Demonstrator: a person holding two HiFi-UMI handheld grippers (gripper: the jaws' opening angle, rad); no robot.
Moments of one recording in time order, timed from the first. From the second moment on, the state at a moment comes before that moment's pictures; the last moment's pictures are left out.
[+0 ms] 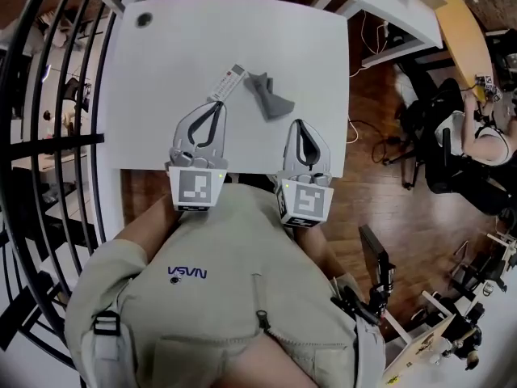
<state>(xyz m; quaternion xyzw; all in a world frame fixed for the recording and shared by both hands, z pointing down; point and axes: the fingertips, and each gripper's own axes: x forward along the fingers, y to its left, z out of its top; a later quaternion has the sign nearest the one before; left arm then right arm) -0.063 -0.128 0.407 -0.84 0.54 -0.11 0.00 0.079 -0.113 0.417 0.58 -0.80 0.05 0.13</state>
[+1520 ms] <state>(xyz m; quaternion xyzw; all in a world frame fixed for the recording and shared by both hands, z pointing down) -0.064 -0.203 0.667 -0.83 0.42 -0.32 -0.19 0.038 -0.184 0.589 0.44 -0.83 0.14 0.30</state>
